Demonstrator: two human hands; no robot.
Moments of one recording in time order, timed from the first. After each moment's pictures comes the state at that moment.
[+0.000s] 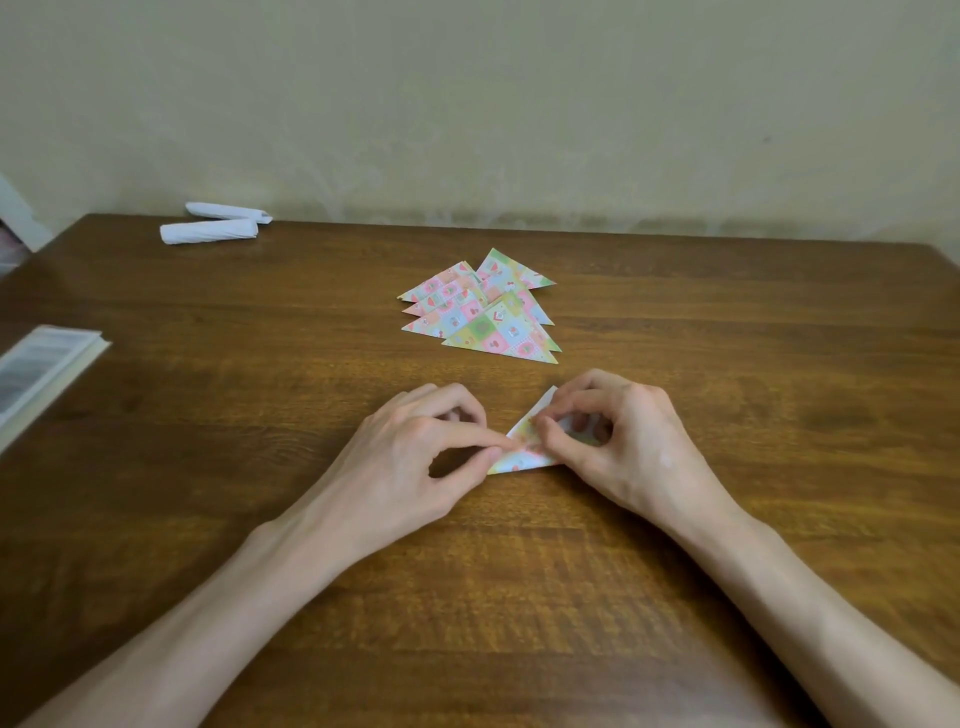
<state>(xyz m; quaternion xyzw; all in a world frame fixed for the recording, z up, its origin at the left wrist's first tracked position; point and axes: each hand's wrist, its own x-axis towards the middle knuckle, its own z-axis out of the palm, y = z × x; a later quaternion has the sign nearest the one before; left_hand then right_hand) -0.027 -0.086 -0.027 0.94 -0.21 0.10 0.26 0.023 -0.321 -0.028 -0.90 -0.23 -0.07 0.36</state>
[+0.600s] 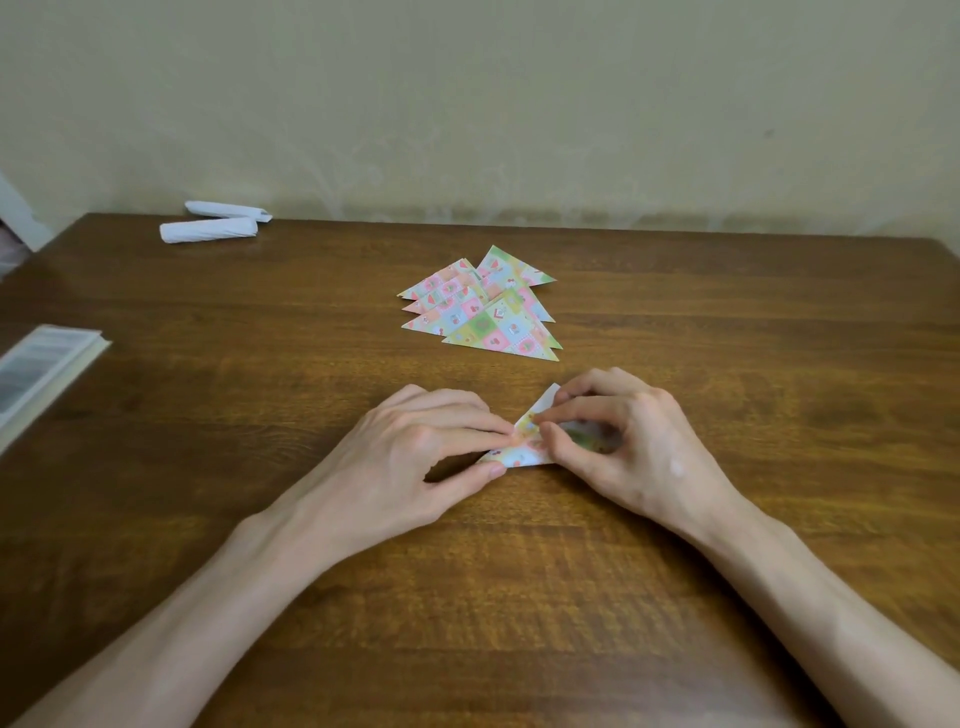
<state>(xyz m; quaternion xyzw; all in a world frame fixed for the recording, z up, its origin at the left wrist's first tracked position) -0.023 -0.079 -0.026 0.93 -0.29 0.10 0.21 0.024 -0.331 -0.032 -0.90 -0.29 -0.10 0.31</state>
